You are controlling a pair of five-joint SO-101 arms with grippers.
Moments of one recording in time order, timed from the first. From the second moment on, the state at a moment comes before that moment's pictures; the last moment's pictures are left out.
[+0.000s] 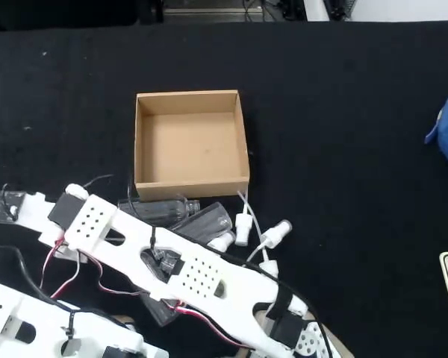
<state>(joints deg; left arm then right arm) -76.0 -62.9 63.9 39.5 -18.0 -64.9 66.0 -67.6 88.7 14.0</state>
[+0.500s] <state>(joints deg) -74.5 -62.9 63.1 39.5 -18.0 -60.4 65.0 -91.6 99.4 12.8</state>
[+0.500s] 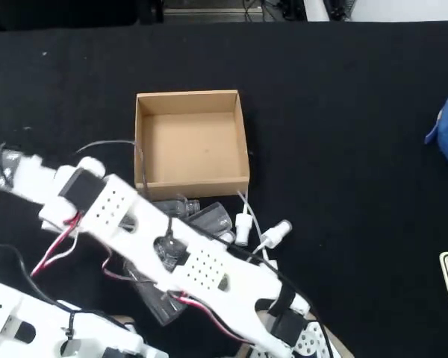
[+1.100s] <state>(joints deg) -57.8 -62.9 51.0 47.9 -11.9 -51.3 33.8 -85.1 99.6 5.8</state>
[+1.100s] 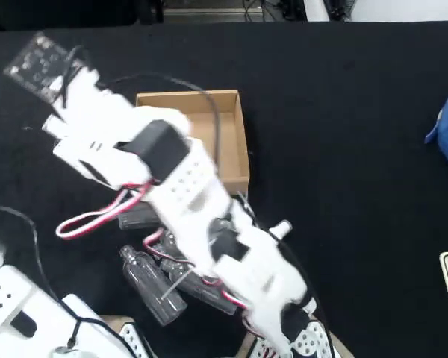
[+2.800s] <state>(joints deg) 18.2 -103.7 82.2 30.7 -1.0 -27.7 -35.2 -25.2 73.5 -19.2</state>
